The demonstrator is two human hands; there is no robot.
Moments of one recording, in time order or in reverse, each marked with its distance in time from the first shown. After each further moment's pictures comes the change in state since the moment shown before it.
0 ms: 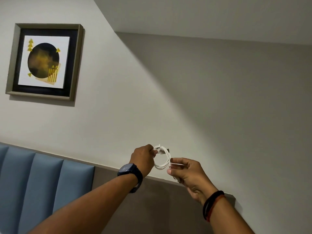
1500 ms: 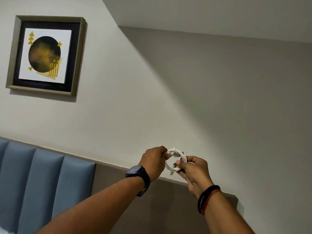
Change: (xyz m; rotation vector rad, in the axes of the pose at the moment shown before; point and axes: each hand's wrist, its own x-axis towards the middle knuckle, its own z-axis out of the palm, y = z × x) left_hand -0.003 0.001 0.021 -0.126 -0.023 0.155; right_hand 0.023 0.006 0.013 0.083 0.338 0.028
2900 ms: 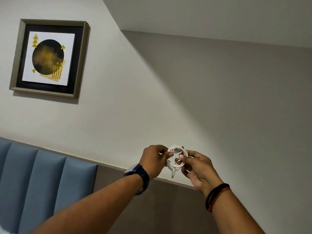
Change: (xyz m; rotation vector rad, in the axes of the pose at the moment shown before) left_hand -0.007 0.016 -0.020 -0.243 0.044 -0.045; right_hand -0.007 -0.024 -0.009 0.167 -0.204 0.064
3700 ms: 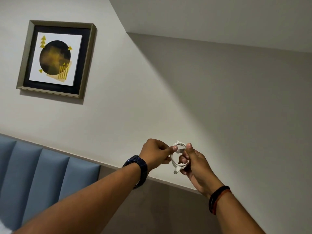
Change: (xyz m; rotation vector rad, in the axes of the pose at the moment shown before) left_hand 0.011 0.015 -0.025 -0.216 -0.082 -0.207; right_hand 0.010 0.003 0.010 -0.157 -0.272 -0.191
